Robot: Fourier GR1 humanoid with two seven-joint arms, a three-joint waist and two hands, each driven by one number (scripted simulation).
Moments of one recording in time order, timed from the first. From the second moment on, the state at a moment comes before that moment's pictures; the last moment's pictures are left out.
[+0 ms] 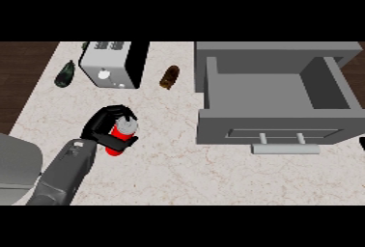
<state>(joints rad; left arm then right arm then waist) -0.65 0.20 0.16 -0.31 -0.15 -0.42 -0.69 0.30 -0.02 -0.26 -2.18 -0.12 0.22 0.09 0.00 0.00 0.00</state>
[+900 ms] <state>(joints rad) -0.47 0.04 0.18 -0.94 0.02 -0.01 -0.35 0.32 -0.02 -0.25 -2.21 -0.10 0.19 0.09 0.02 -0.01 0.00</state>
